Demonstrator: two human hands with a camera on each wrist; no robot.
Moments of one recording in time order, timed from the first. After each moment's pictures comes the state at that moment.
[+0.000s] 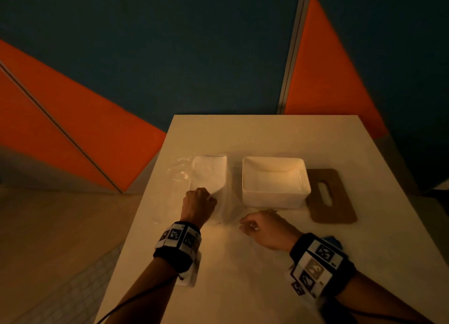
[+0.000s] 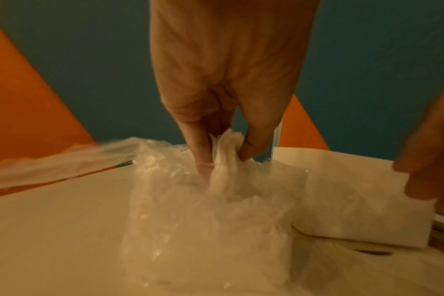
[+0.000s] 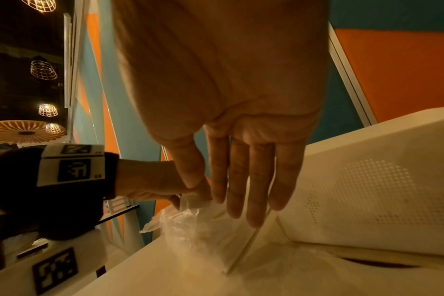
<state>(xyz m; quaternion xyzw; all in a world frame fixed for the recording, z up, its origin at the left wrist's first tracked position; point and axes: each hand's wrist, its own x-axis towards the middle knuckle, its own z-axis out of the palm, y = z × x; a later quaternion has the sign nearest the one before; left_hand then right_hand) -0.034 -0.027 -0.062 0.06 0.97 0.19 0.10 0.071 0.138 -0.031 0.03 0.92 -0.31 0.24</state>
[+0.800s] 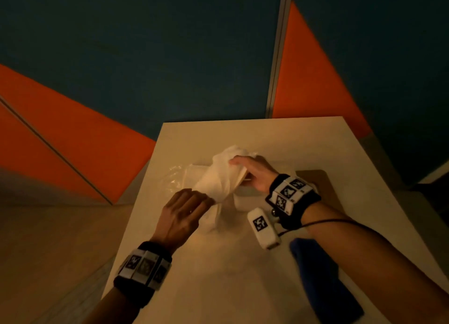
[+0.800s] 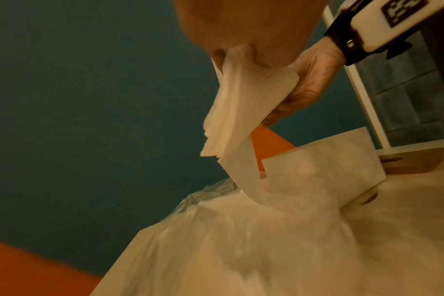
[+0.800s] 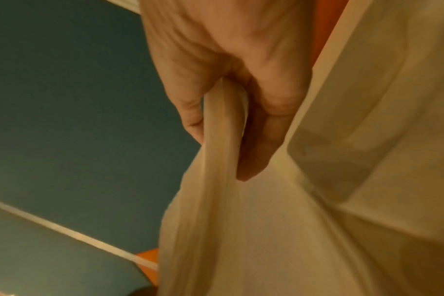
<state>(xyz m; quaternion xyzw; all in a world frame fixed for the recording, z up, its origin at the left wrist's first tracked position) -0.012 -0.063 -0.027 0.49 0.80 0.13 -0.32 -0.024 0.155 0.026 0.27 0.59 -0.76 0.10</state>
